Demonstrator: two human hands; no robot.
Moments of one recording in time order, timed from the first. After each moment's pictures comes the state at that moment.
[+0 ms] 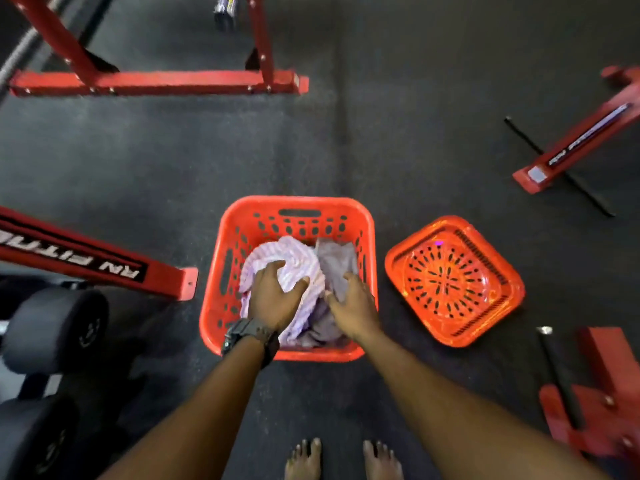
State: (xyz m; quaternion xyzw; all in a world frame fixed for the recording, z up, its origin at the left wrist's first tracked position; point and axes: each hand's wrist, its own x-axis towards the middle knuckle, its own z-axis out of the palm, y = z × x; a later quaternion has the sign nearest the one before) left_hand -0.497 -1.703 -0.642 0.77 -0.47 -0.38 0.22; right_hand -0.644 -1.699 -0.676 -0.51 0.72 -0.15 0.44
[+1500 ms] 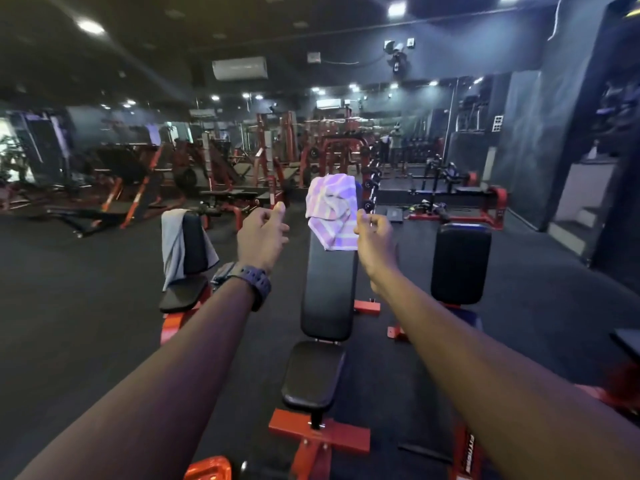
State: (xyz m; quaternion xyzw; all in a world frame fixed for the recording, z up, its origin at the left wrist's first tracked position) left_hand -0.973 -1.401 0.054 0.12 -0.71 -0.61 0.35; right_hand -1.032 -1.233 0.032 -0.06 0.72 -0.68 -0.14
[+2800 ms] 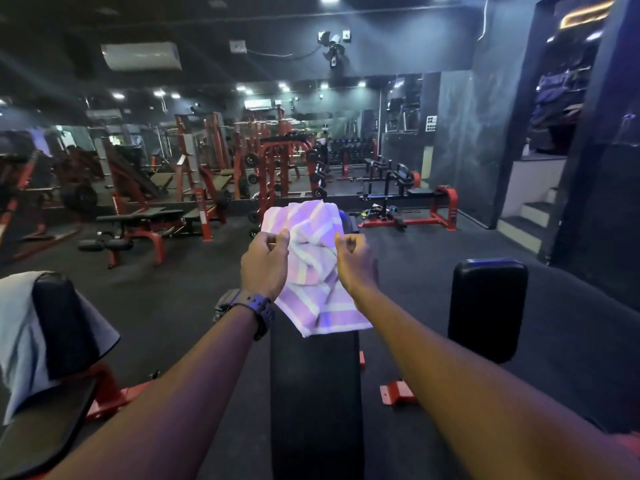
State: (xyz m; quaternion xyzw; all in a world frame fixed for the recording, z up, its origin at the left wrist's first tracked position) left_hand -1.559 -1.562 0.018 0.09 -0.79 -0.55 0.26; right_hand -1.613 -1.418 -0.013 0.03 0.77 -0.61 -0.19
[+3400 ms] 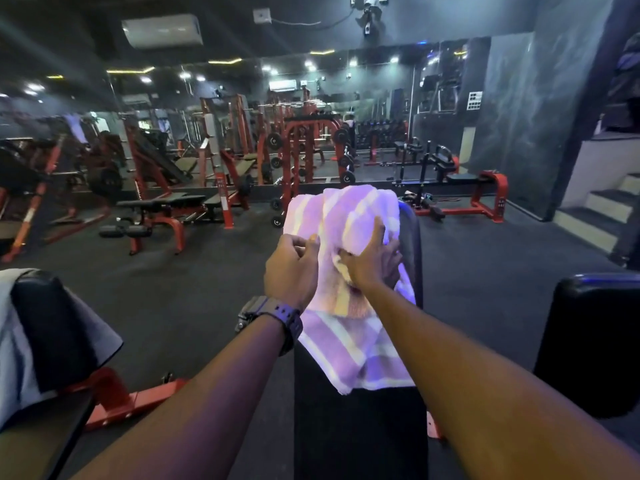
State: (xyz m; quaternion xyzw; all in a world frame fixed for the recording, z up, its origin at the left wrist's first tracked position) left_hand -1.776 -1.617 -0.058 0.12 -0.80 -0.53 0.26; right_hand -1.885 -1.507 -0.105 0.12 0.88 -0.41 -0.19
